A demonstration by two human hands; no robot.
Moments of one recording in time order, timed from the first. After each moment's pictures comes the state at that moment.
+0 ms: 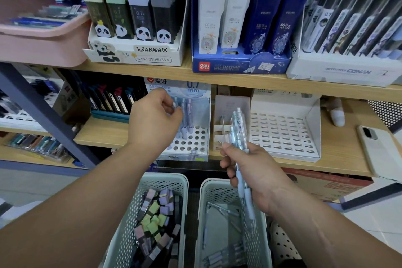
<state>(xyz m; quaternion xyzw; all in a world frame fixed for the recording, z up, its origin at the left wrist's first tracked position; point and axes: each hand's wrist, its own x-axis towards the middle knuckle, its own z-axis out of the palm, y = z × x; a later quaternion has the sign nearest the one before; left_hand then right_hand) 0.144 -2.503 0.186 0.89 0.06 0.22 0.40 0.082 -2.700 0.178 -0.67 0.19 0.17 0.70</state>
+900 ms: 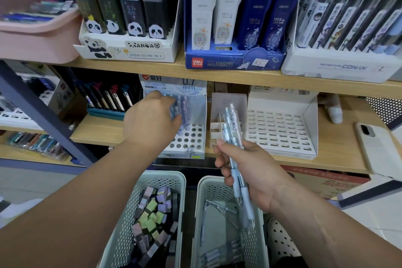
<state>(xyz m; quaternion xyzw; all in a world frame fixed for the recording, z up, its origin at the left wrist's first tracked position) 0.146 -2.503 0.180 0.96 -0.02 0.23 0.15 0.081 -2.706 0.183 -0.63 0.16 0.22 0.73</state>
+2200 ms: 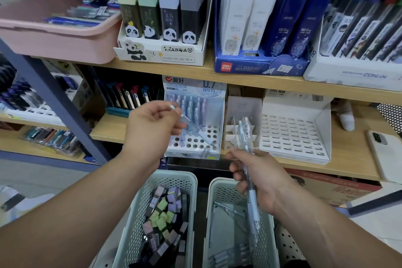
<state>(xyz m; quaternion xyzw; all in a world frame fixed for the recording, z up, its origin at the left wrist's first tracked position) 0.105 -2.480 0.194 0.67 0.13 0.12 0.72 0.076 -2.685 0.174 -0.63 0.25 0.21 0.70</state>
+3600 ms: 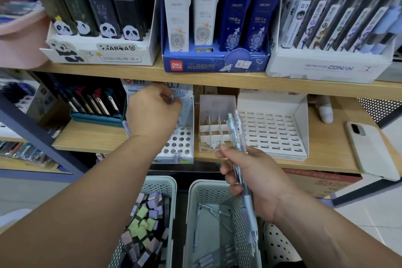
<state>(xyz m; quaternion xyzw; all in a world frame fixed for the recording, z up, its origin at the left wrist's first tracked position) 0.173 -2.543 0.188 0.88 0.09 0.25 0.38 0.080 -2.729 0.185 -0.62 0.21 0.21 0.73</state>
